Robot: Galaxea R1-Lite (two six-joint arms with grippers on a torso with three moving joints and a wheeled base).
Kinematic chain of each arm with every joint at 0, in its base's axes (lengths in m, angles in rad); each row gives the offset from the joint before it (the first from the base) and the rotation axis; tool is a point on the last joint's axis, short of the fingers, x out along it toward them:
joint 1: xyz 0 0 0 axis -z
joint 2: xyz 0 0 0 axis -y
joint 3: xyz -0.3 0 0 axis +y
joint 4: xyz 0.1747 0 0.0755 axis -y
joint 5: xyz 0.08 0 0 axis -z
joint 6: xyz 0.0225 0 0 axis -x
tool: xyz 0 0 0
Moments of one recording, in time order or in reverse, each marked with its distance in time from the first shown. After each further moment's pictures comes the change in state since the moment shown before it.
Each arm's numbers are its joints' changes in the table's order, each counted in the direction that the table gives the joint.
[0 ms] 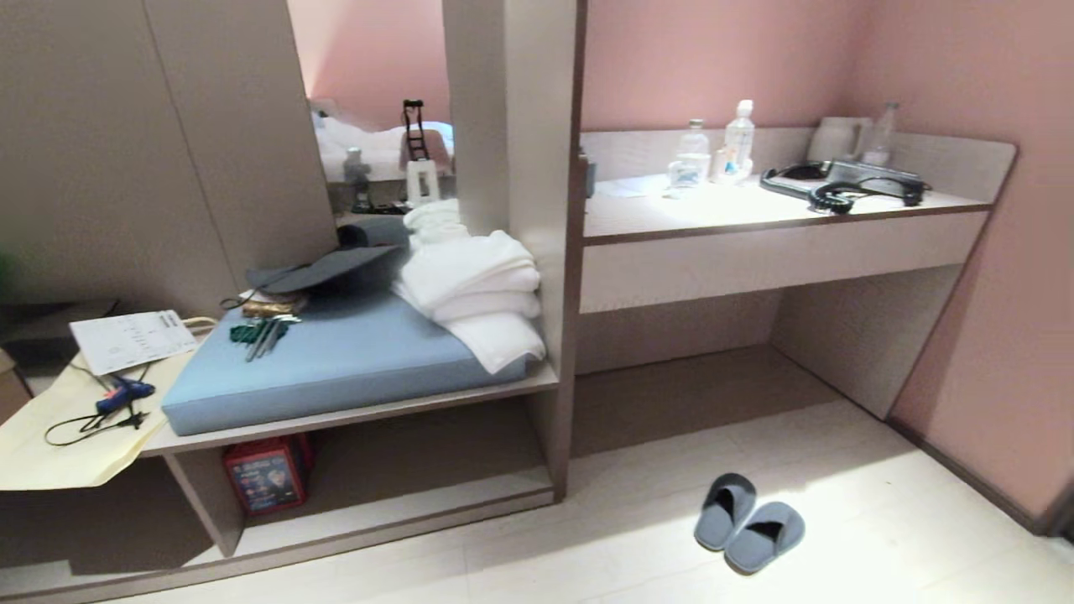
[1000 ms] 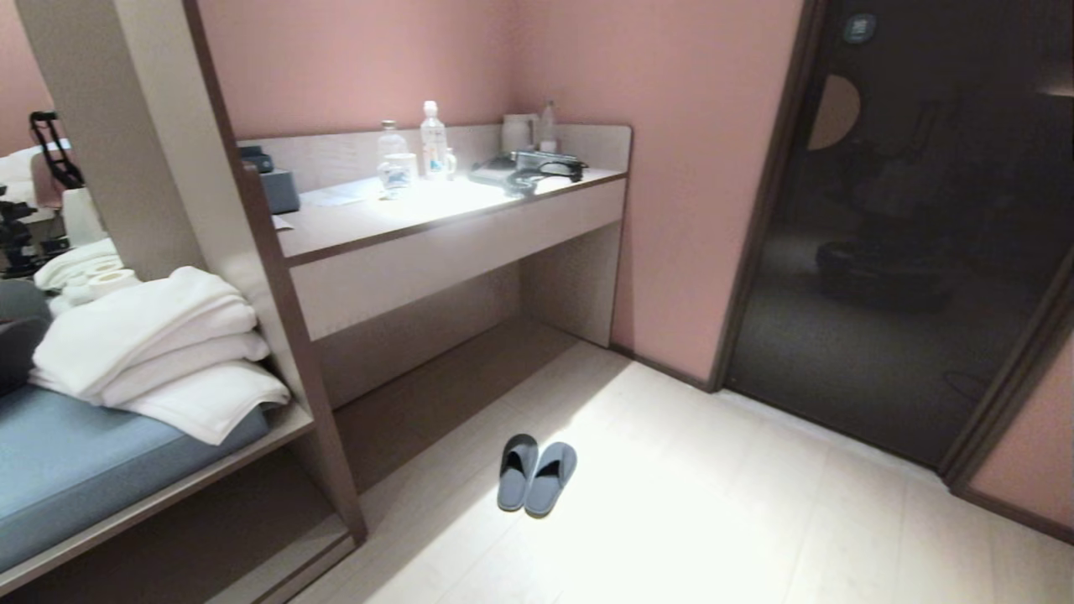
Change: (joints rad) left arm 0.000 0.000 0.000 0.001 0.000 0.000; right arm 0.000 0.000 0.000 0.000 0.000 0.000
